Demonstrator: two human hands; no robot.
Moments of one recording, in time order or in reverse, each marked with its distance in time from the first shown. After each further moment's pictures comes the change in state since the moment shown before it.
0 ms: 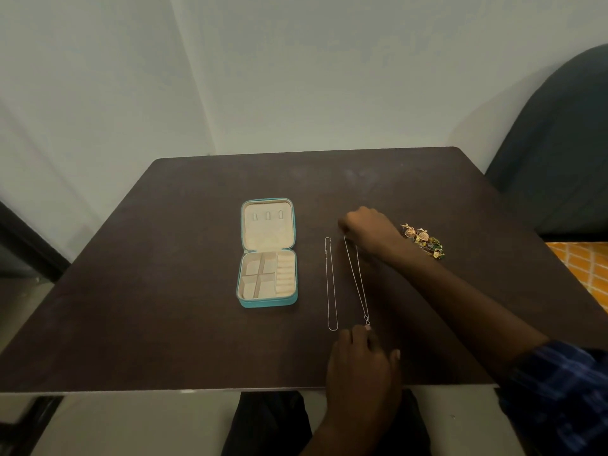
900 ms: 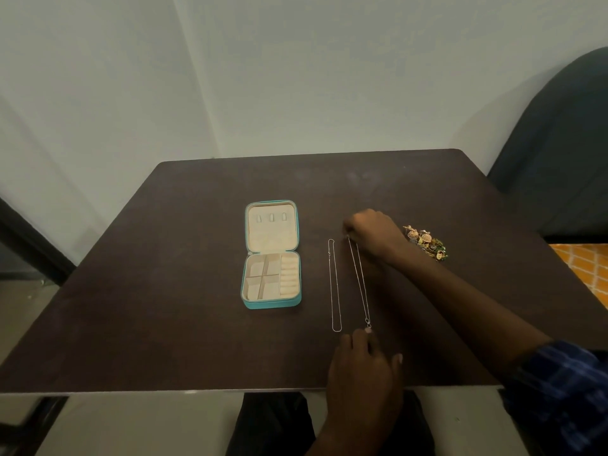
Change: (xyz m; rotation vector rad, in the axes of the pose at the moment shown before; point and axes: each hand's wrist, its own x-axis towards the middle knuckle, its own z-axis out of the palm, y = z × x) left_hand -0.005 -0.003 -0.004 -0.037 -0.073 -0.014; right_hand -0.004 0.004 0.003 0.046 0.050 0.009
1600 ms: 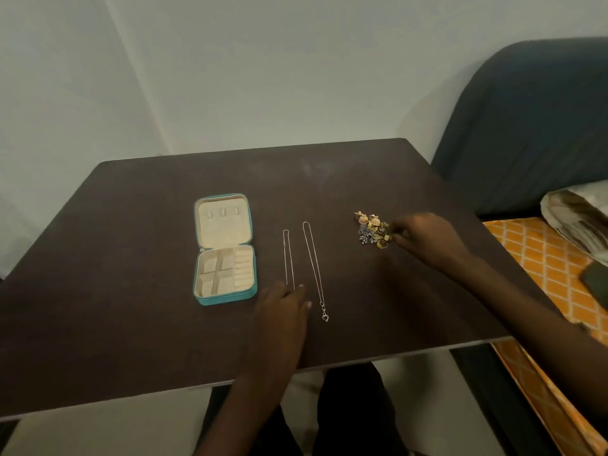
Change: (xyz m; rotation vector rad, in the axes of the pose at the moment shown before) left_hand 0.030 -0.040 -0.040 -0.137 0.123 0.014; right_hand -0.134 0.093 -0.029 0.014 0.138 0.191
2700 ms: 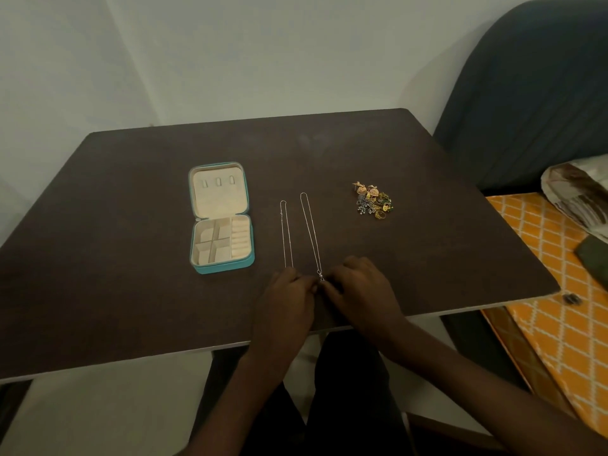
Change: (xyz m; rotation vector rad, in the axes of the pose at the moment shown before) left_hand -0.018 -0.003 0.024 -0.124 -0.030 0.066; right_hand -0.085 -0.135 0.057 0.235 0.098 0.021
